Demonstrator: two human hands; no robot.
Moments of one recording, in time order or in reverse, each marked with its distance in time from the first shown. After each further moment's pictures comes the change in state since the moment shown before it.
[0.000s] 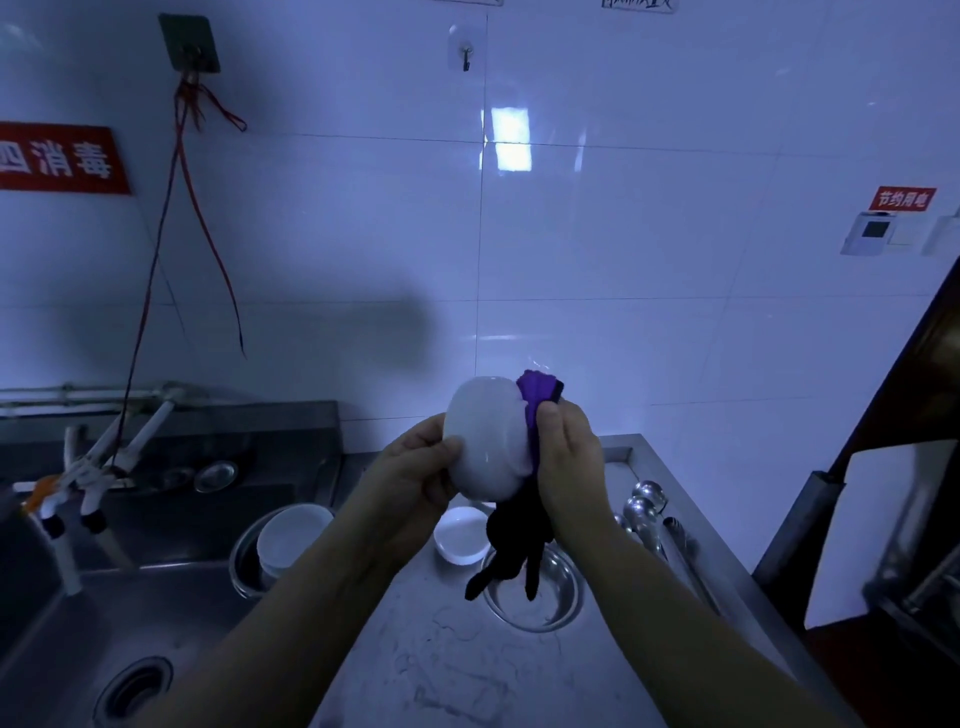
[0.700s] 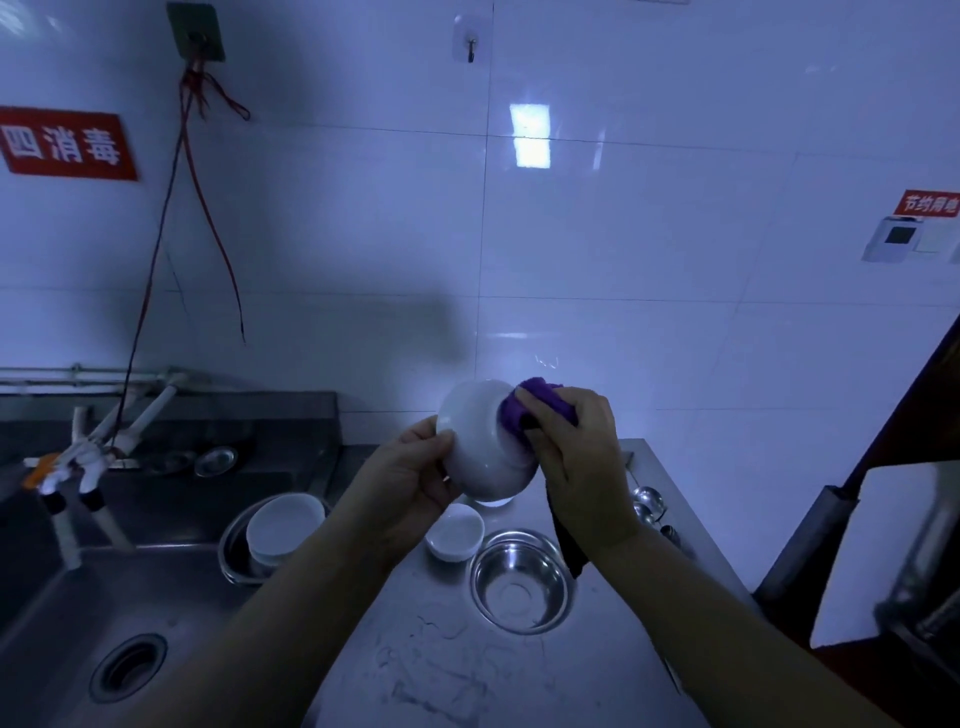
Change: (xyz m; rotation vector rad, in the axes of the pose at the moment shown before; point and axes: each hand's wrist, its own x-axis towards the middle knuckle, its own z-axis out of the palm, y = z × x) left_hand 0.010 -0.015 0.023 -0.109 0.120 -0.067; right_hand 0.024 0.019 -0.049 -0.555 -0.115 -0.729
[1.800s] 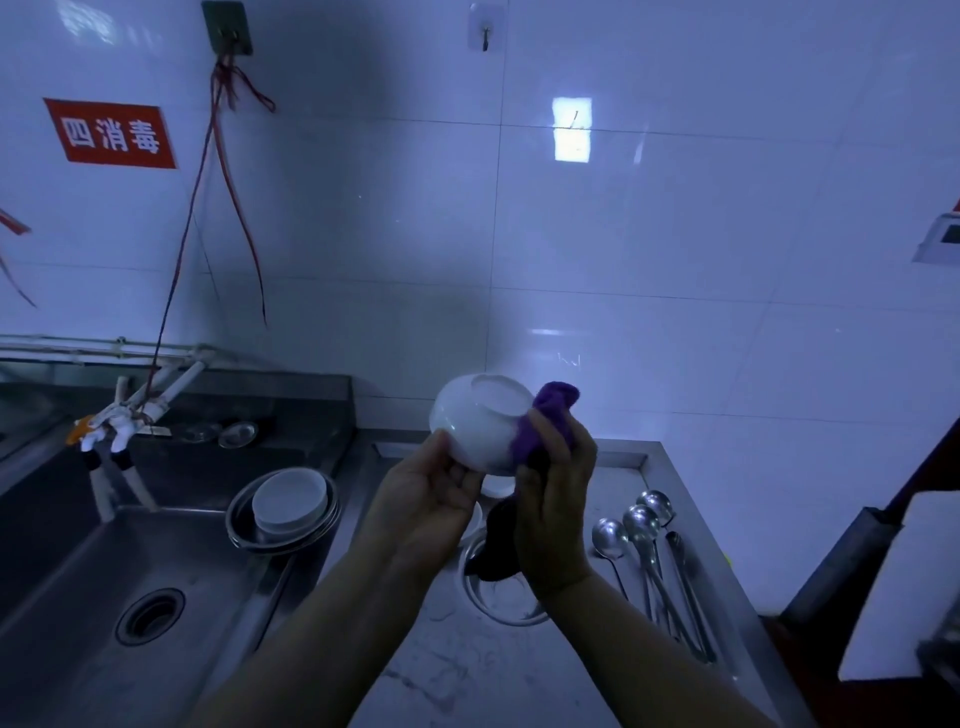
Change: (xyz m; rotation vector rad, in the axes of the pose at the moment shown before) left_hand -0.014 -0.049 0.045 -0.467 0.247 -0.070; right_hand -0.052 0.013 0.023 0.453 0.230 0.159
